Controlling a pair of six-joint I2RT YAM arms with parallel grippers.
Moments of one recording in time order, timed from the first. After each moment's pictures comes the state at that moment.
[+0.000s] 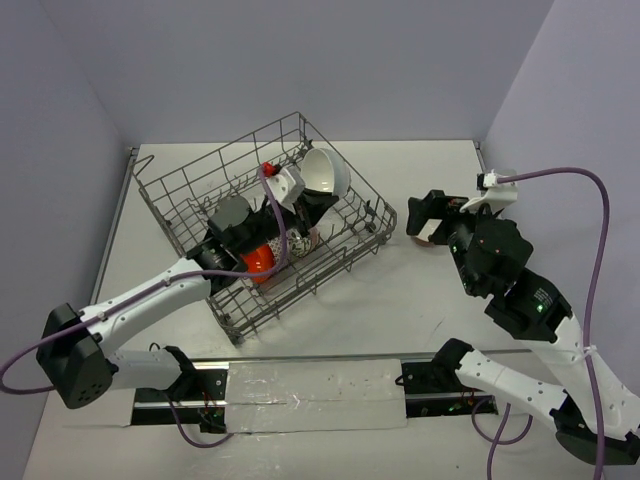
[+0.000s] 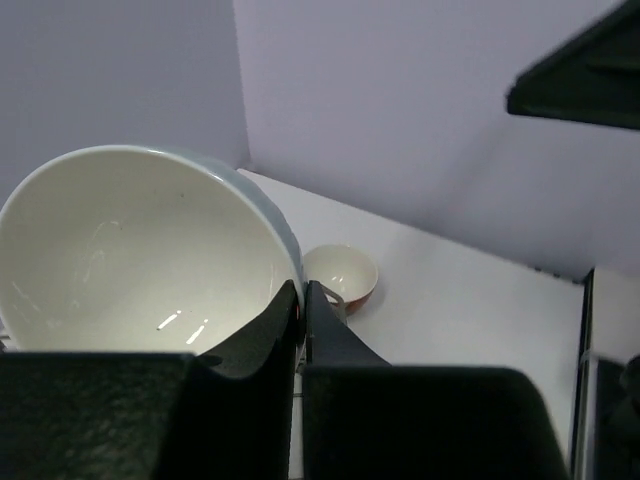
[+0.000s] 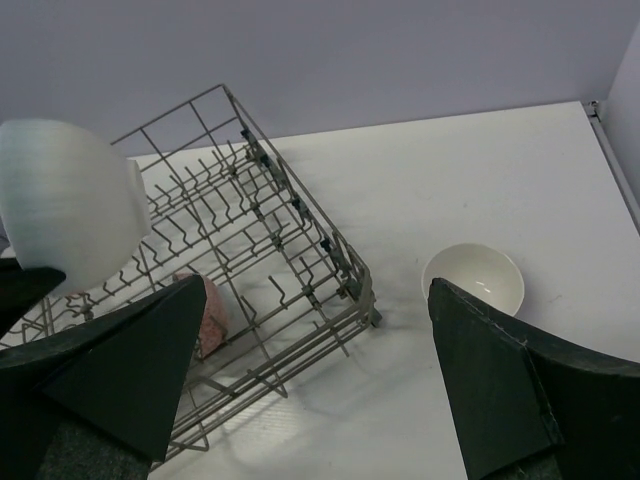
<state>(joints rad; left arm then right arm) -0.83 1.24 0.99 0.42 0.25 0.01 0.75 0.72 1.17 -0.58 0.67 0.30</state>
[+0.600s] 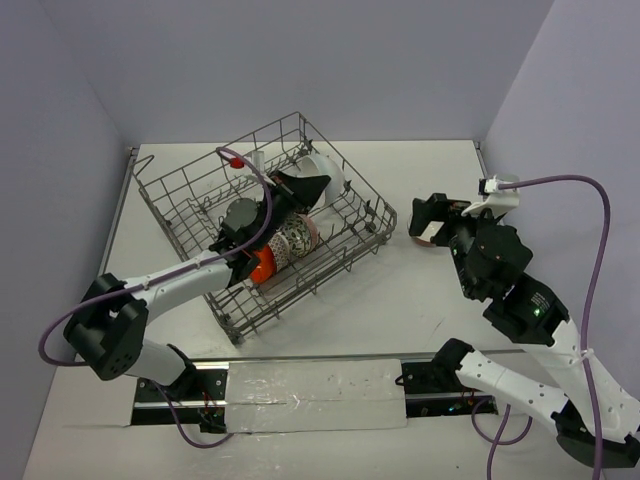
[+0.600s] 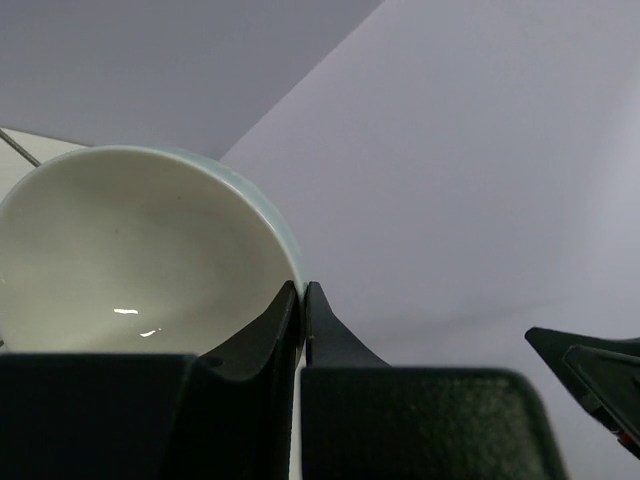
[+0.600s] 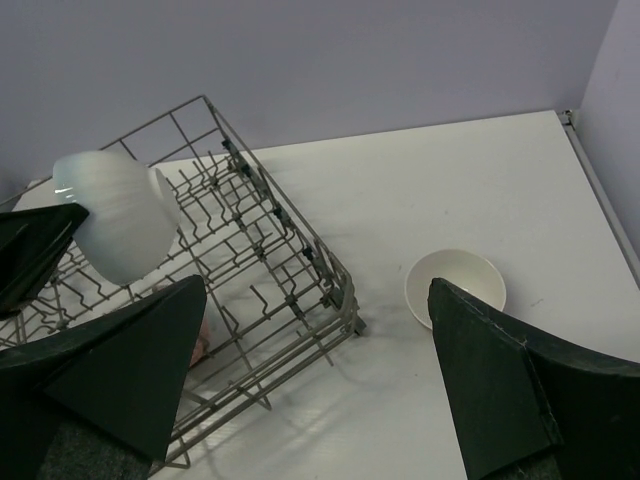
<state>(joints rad) -0.73 1.44 0.88 0.82 -0.05 -0.84 0.75 0.68 1.10 -0.52 0.71 0.27</state>
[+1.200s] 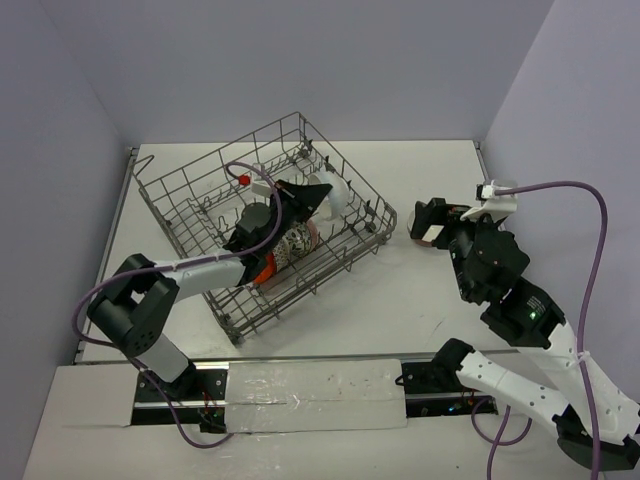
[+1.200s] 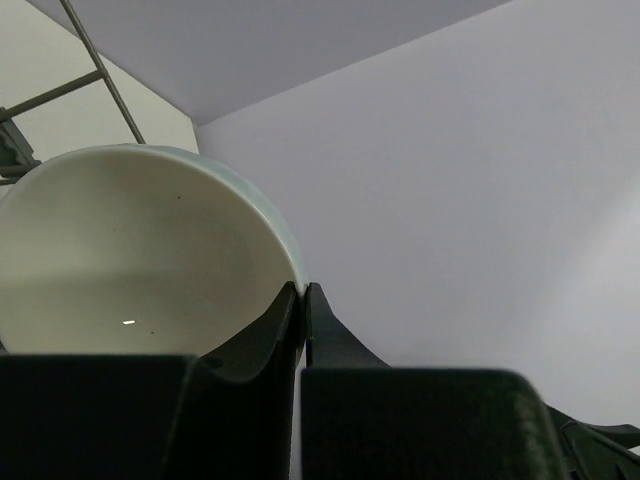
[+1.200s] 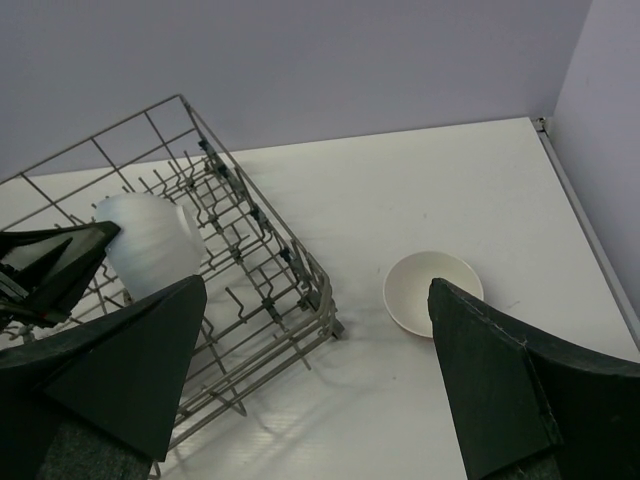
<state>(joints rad) -0.71 1.59 0.83 0.90 -0.11 -1.21 0.75 0.65 1.04 -0.48 0.75 0.22</state>
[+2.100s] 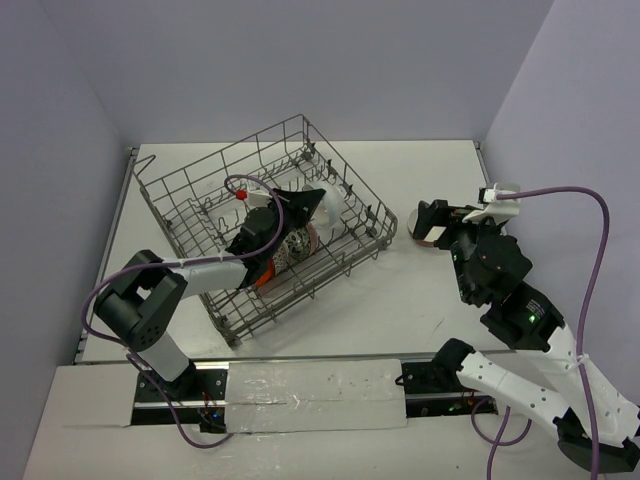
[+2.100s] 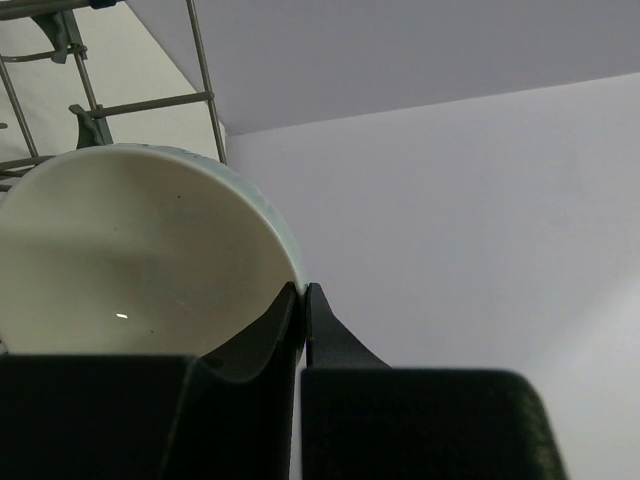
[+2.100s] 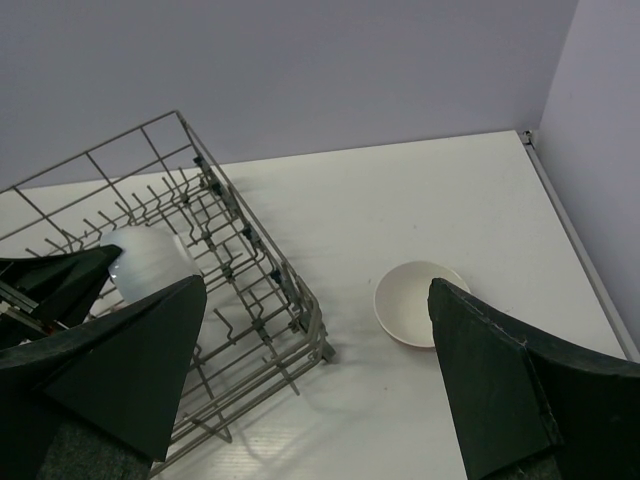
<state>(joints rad) -0.71 1.64 0.79 0.89 -0.21 -1.40 0.75 0.62 1.00 -0.43 0.77 0.17</state>
